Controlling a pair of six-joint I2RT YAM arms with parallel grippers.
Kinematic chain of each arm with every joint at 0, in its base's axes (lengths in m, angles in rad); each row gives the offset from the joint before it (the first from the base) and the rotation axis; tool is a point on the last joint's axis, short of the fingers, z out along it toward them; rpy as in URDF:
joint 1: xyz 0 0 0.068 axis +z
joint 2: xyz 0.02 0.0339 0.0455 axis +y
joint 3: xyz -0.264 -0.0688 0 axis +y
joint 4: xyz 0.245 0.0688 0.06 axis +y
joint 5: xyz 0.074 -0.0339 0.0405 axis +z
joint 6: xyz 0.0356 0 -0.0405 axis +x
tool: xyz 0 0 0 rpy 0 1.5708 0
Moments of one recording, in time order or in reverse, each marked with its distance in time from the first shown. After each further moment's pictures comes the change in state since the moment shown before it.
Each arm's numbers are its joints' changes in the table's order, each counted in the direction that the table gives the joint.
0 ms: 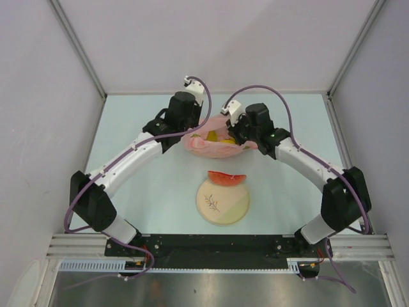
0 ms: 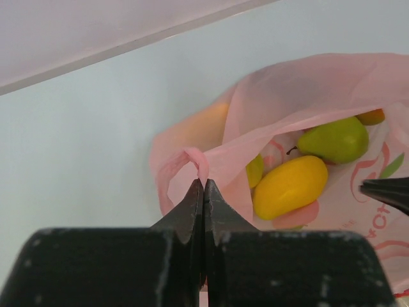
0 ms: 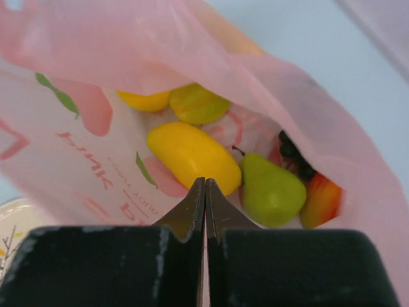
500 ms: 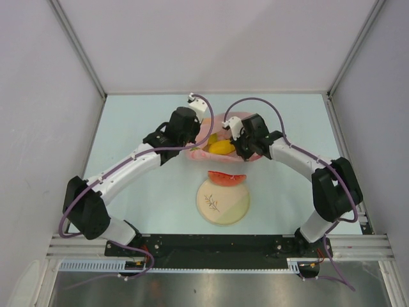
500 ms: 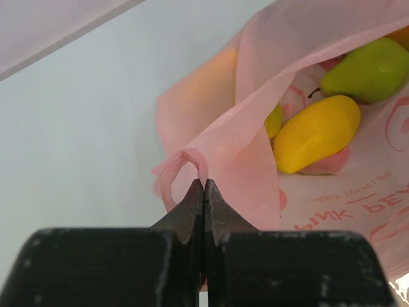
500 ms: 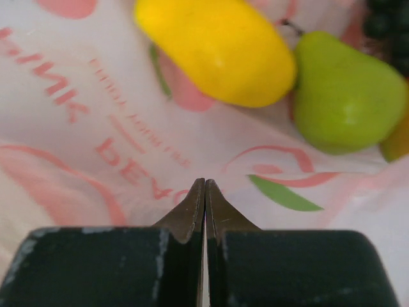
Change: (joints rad) left arm -0.040 -0.081 0.187 -0.015 0.025 0.089; right arm -0.009 0.131 0.045 0.227 -0.040 0.012
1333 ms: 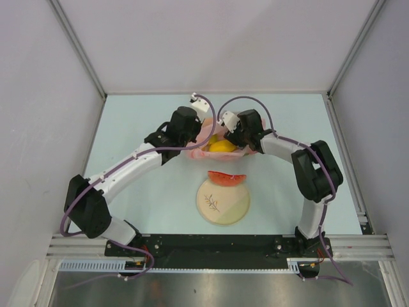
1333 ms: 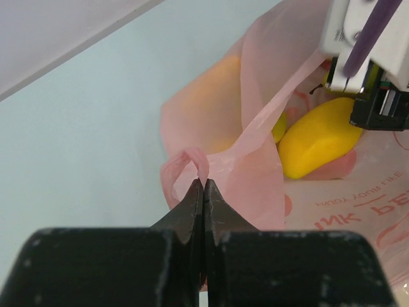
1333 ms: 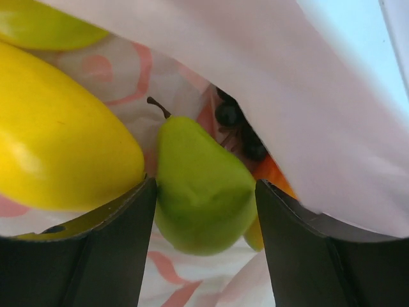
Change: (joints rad) left arm 0.000 0.012 0.001 -0.031 -0.002 0.059; right arm -0.062 0.224 -0.064 -0.358 -0.188 -0.307
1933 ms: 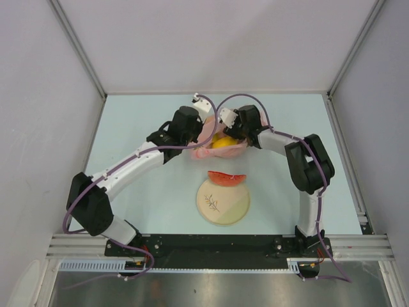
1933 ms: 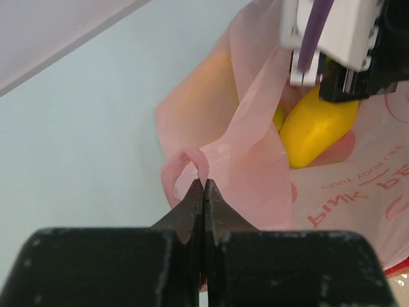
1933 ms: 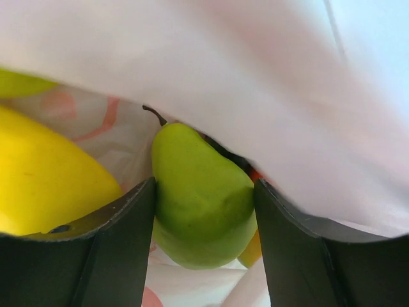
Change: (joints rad) left arm 0.000 0.025 -0.010 0.001 -0.017 0.000; right arm -0.028 0.138 -0.086 -0.122 0.029 -0.217
